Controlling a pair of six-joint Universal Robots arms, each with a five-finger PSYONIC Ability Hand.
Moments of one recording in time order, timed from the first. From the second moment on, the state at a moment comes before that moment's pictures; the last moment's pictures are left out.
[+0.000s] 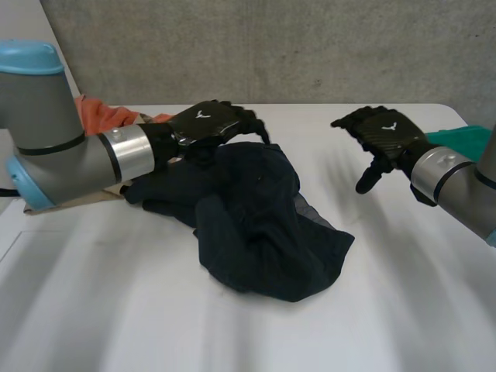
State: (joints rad) left arm 4.39 -2.22 -0.91 2.89 -0.72 3.41; right arm 1.78 -1.08 1.31 -0.02 1.13 2.78; left_hand 0.48 0.48 0.48 0.47 0.29; right_hand 0.22 0.20 0.20 0.21 0.05
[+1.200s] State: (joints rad) left arm 4.09 -1.75 -1.76 3.00 -1.57 3.59; right arm 1.84 -1.03 1.64 -0.11 1.05 2.33; left_hand 0.70 0.67 0.66 0.66 0.49; right_hand 0.47 0.46 0.47 0.47 0.30
